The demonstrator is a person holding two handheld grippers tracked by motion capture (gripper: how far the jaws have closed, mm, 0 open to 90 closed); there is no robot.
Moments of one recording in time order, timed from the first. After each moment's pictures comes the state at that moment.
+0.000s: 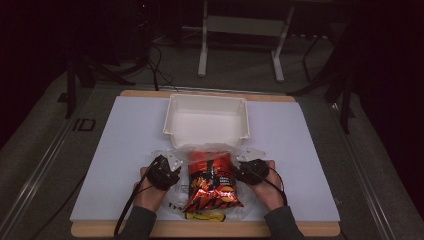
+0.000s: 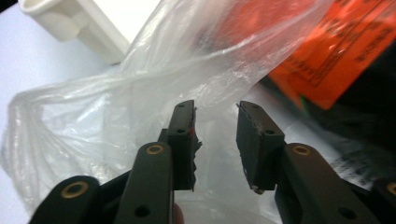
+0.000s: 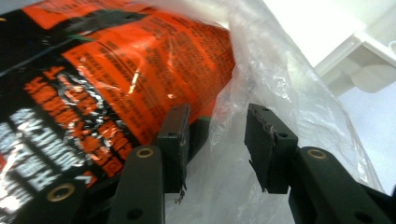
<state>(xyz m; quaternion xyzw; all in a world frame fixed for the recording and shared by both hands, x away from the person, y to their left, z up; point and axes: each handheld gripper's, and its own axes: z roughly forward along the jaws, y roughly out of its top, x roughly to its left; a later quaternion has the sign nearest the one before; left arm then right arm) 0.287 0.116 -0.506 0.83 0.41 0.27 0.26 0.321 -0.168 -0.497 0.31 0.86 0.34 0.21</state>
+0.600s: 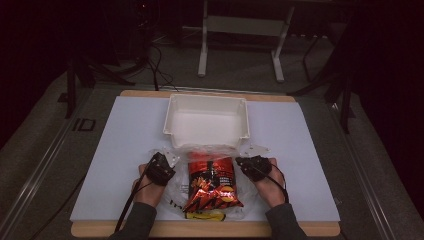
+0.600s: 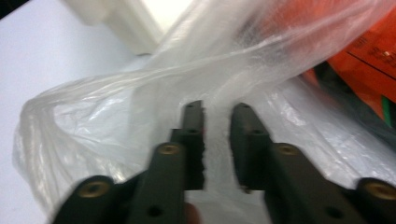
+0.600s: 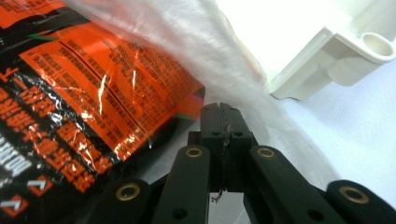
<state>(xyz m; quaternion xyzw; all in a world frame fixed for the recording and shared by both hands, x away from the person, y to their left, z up) 0.300 0.125 -0.517 0.81 0.44 0.30 0.25 0.332 -0.176 -0.496 0.33 0.86 0.33 0.21</state>
